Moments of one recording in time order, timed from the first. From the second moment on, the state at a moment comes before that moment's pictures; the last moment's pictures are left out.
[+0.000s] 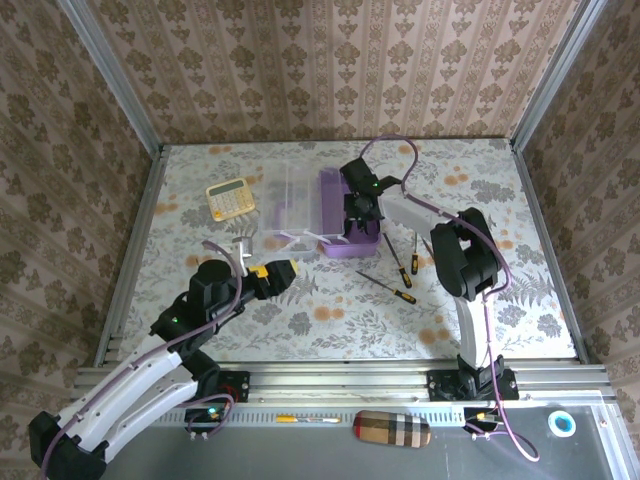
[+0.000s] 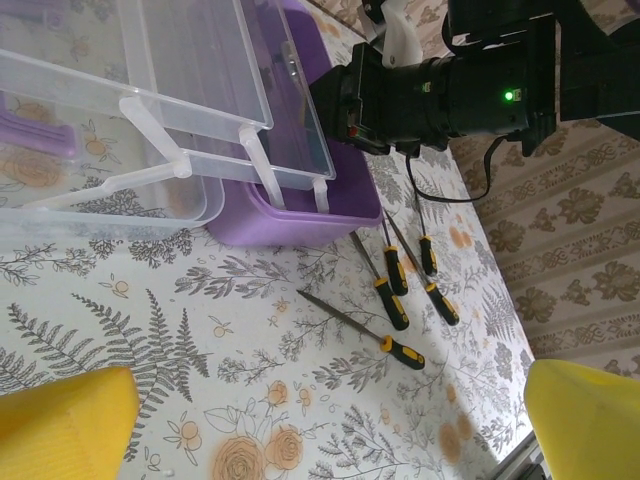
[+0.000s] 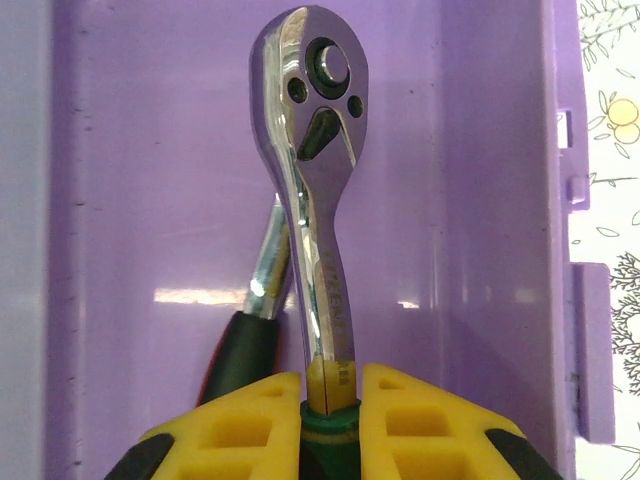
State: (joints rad) left arm -0.71 0.59 0.45 -0.21 0.12 -0.80; right arm 0.48 2.09 1.61 -0.60 0.21 0.48
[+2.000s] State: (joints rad) left arm -0.73 0.80 0.33 -0.13 0.07 -0.88; right arm 0.42 1.34 0.94 -0.56 0.09 0.46
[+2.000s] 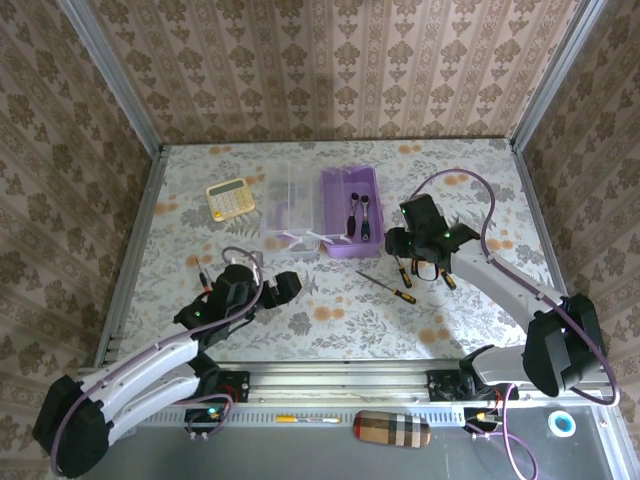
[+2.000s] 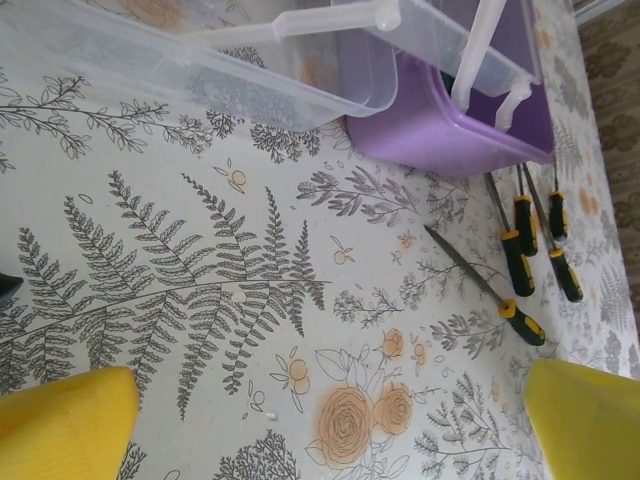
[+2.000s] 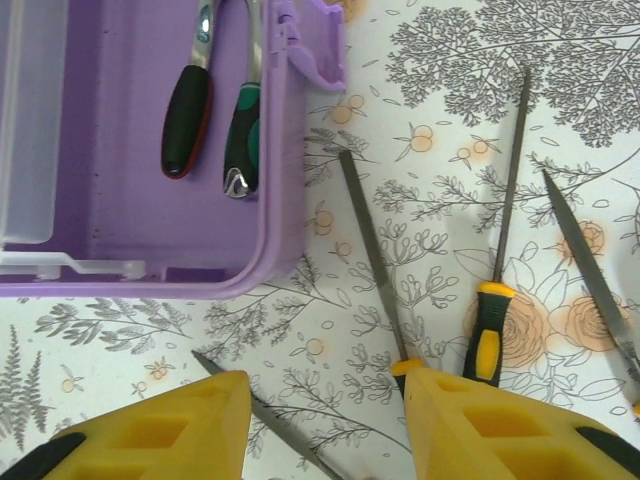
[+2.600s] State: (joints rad) left arm -0.69 0.51 0.34 -0.35 -0.07 -0.93; right arm 0.40 1.60 0.94 -0.58 0.18 0.44
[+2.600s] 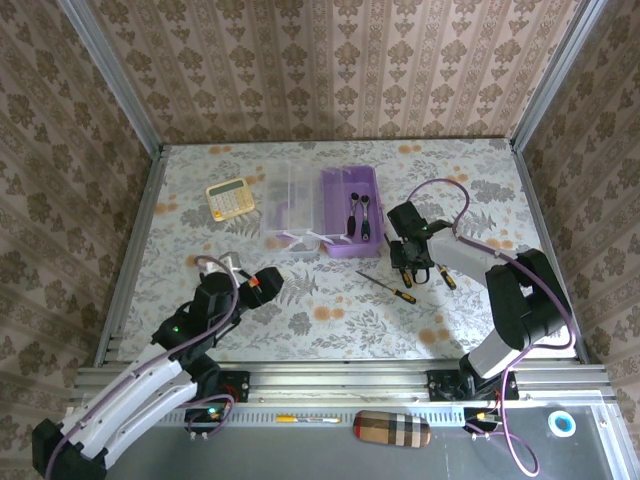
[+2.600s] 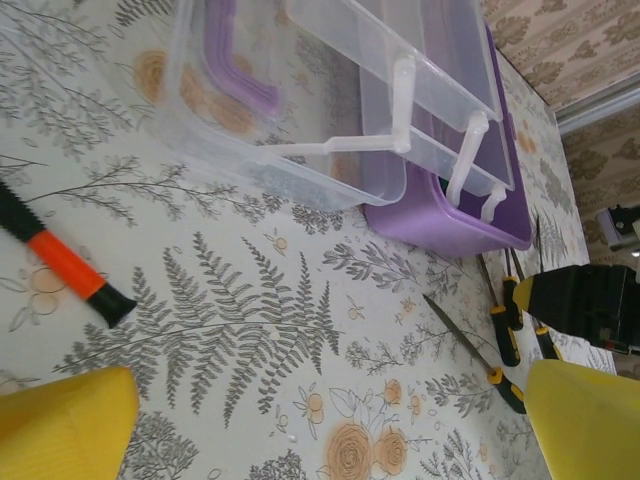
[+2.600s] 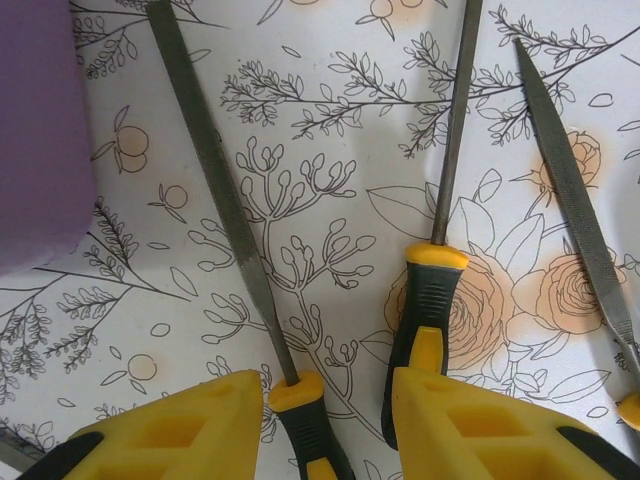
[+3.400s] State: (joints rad) left arm -0.67 0.66 0.34 -0.35 0.00 -0.94; right arm 0.40 1.64 0.90 -0.56 0.12 0.45
